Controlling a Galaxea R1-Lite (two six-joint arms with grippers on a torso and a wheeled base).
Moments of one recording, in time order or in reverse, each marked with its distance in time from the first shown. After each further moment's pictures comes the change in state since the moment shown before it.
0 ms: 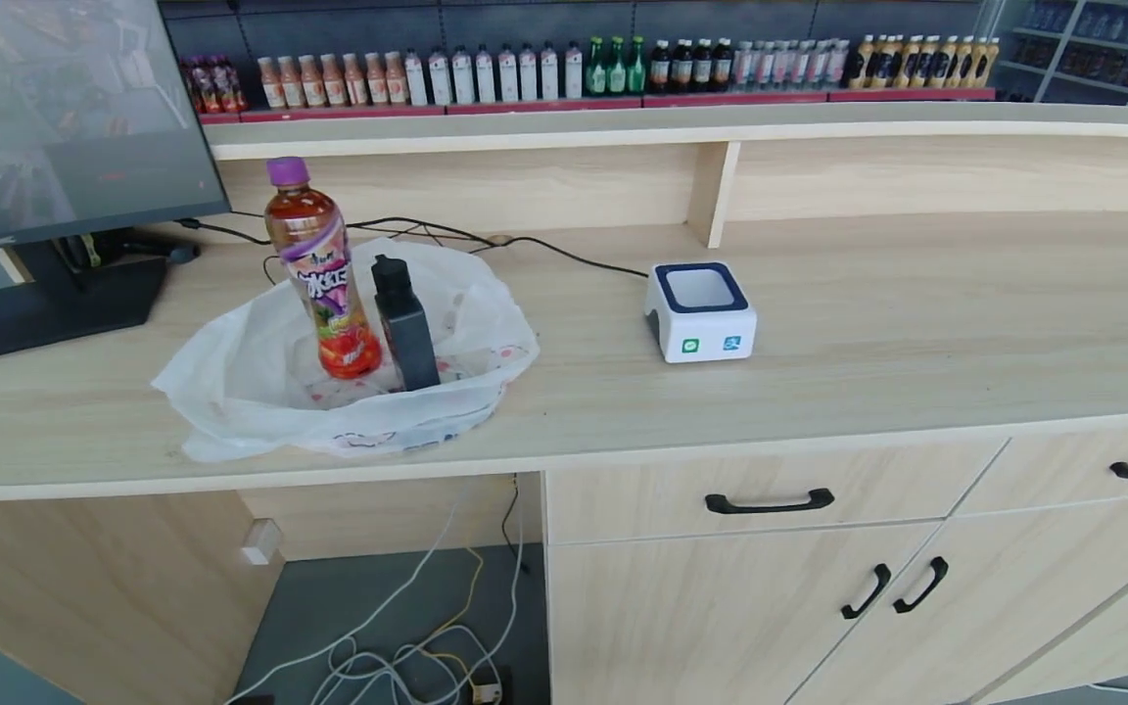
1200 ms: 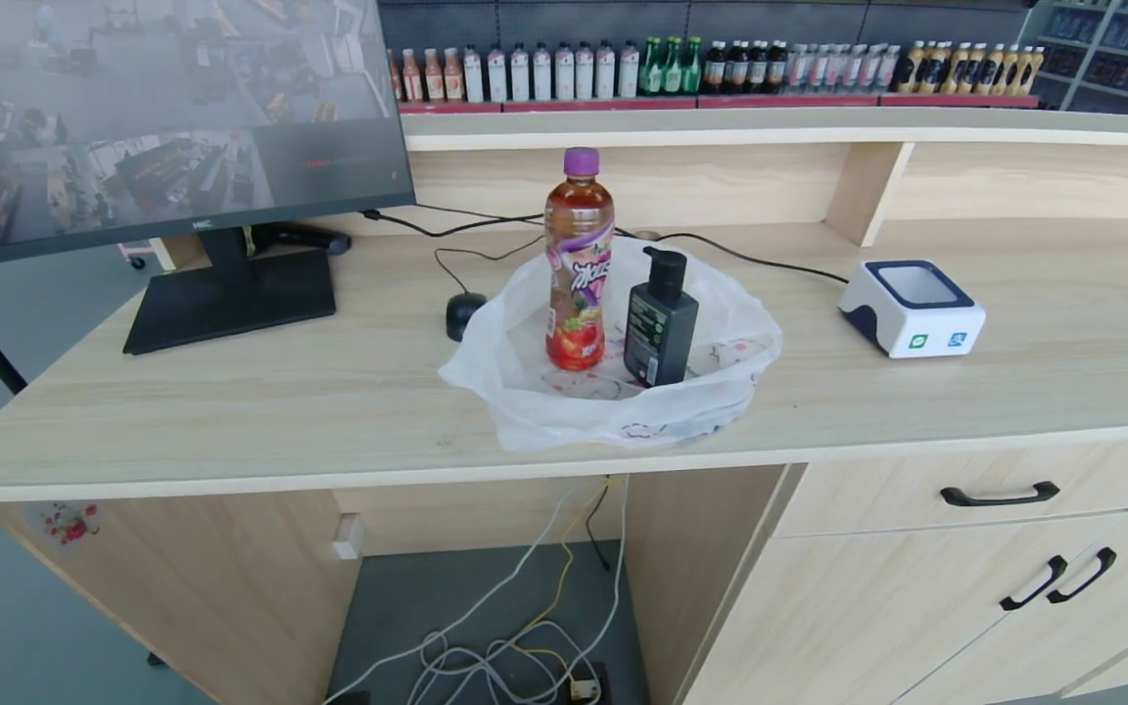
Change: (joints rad) left arm 0.000 0.000 0.000 0.001 0.001 0.001; right arm 0.000 0.000 0.000 0.000 0.000 0.000
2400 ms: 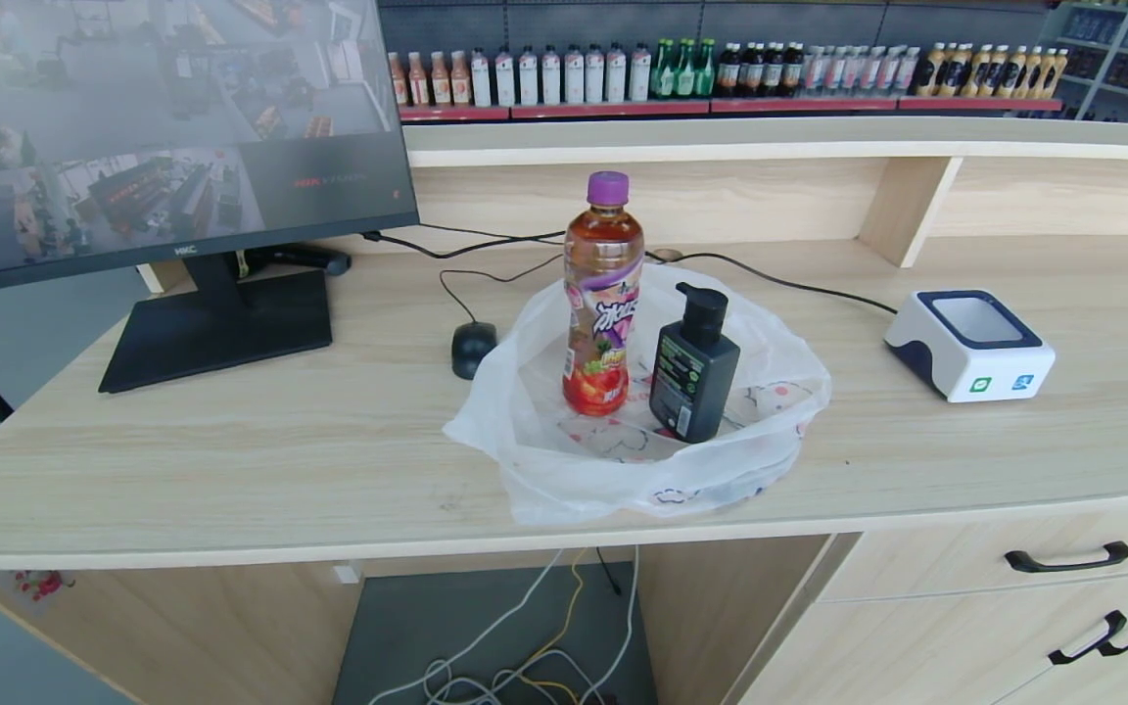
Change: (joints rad) left arm 0.001 0.000 0.000 -0.001 -0.001 0.003; right arm 0.003 0.032 -0.001 -0.005 -0.004 0.002
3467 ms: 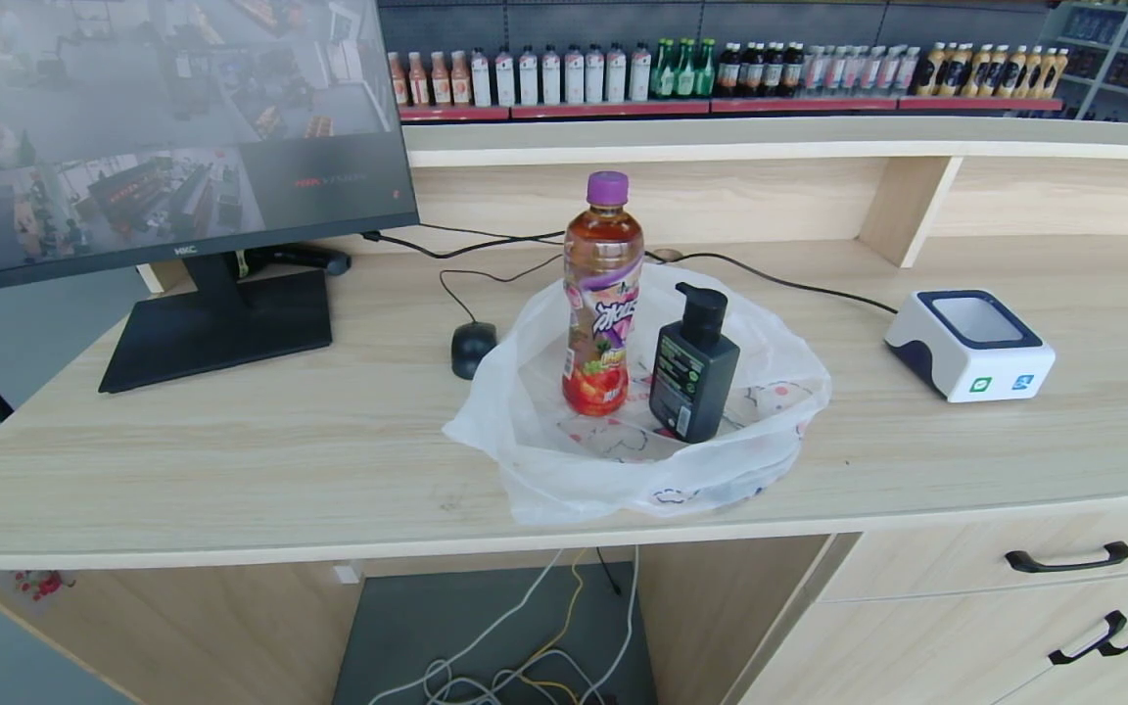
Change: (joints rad) left arm 0.000 0.000 0.000 0.000 0.000 -0.001; right arm 0.111 0.059 -0.008 -0.028 -0.105 -0.052
